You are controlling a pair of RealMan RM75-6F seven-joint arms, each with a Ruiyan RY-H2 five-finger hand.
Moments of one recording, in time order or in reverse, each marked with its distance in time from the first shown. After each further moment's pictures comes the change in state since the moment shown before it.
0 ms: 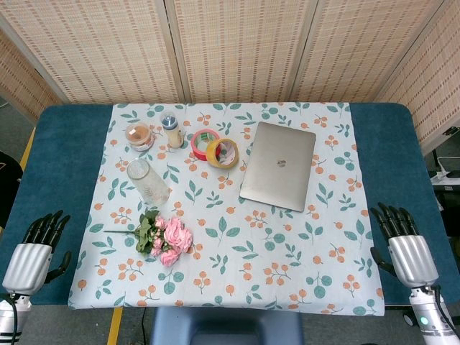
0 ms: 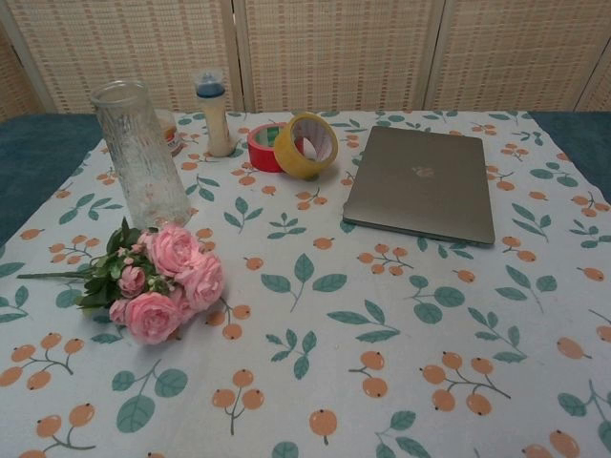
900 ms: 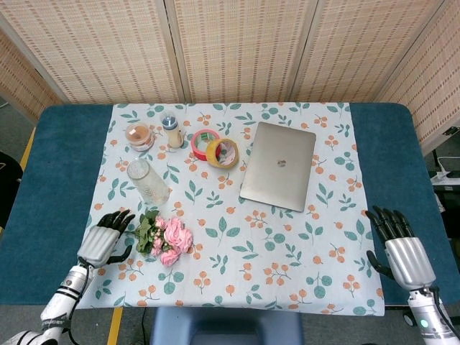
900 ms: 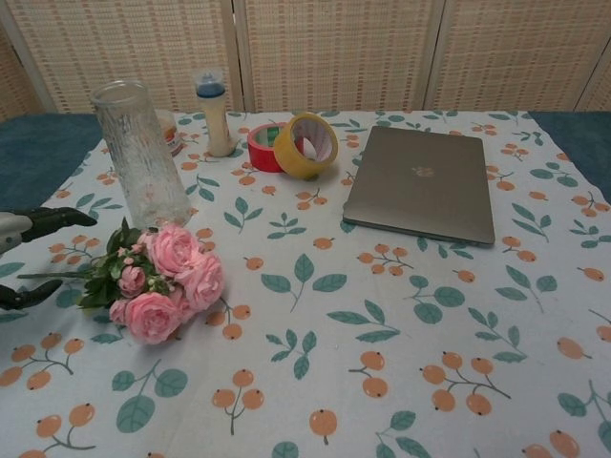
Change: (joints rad) left arm -0.261 -0.199 -0.063 0.038 -0.233 -0.479 0.214; right arm 0.004 0.018 -0.019 -0.016 -0.028 -0.015 0.037
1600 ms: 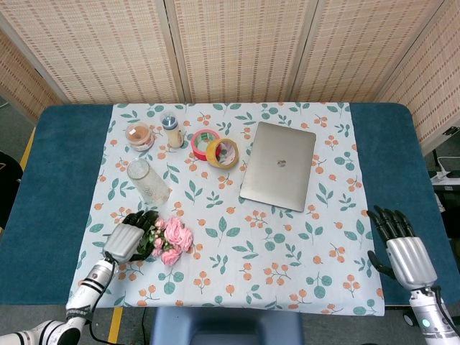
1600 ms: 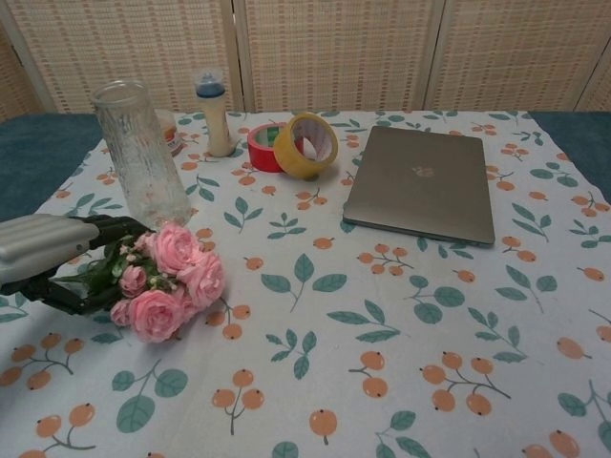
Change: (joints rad) left arm -0.102 -0.077 0.004 -0.036 -0.103 -0.042 0.148; right arm 0.002 0.014 -0.001 -0.013 0.012 -0.013 0.012
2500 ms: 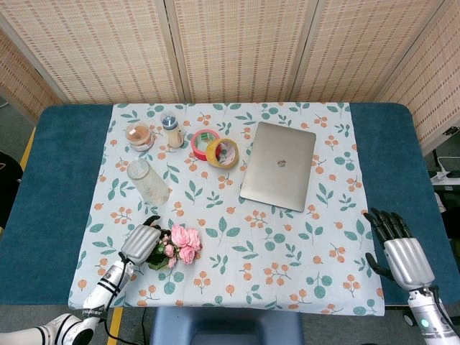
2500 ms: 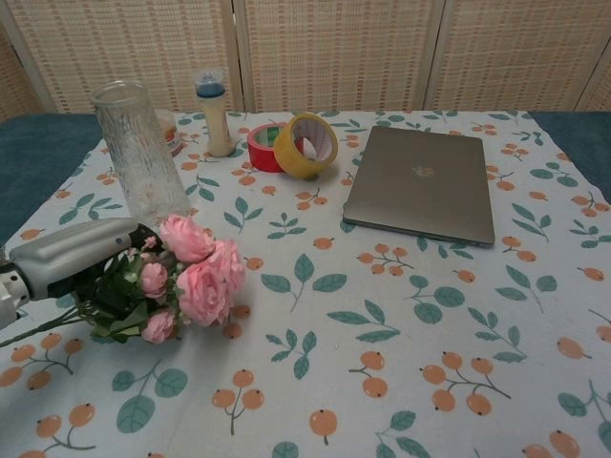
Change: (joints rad) left arm -0.027 -0.133 0.041 0.171 0.231 0.111 -0.520; right arm 0.007 0.012 -0.011 -0.015 0.003 -0.027 0.014
